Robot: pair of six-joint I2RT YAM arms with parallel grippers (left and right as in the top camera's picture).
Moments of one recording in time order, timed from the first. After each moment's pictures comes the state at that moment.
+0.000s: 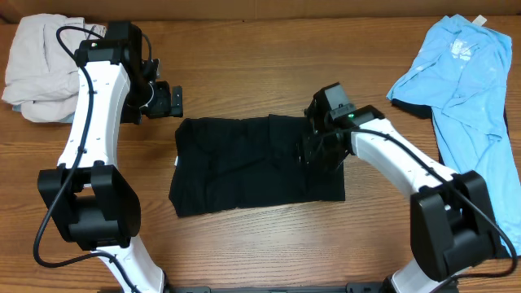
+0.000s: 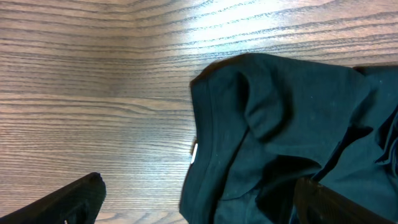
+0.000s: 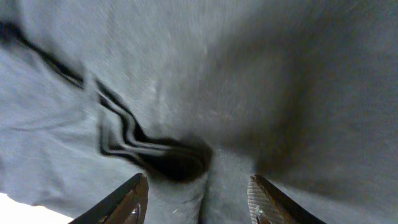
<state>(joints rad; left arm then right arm) 0.05 1.97 1.82 -1.32 0.09 -0.05 0.38 1.80 1.17 -0.72 -0.28 0.28</state>
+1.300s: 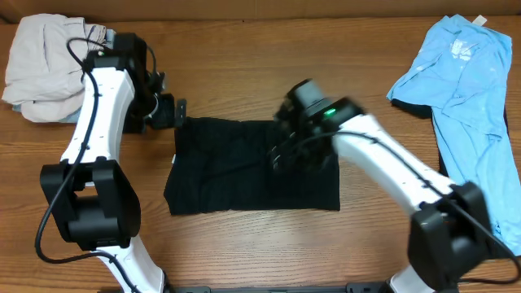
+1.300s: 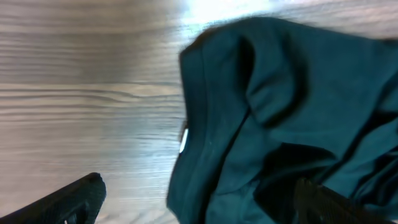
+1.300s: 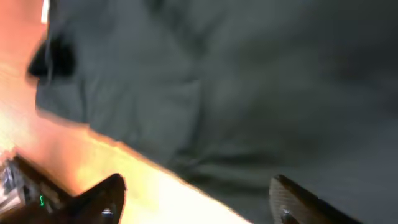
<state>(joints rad) 0.05 1.97 1.67 -1.26 0.12 0.01 0.48 1.77 1.36 -0.95 -0.39 0.26</state>
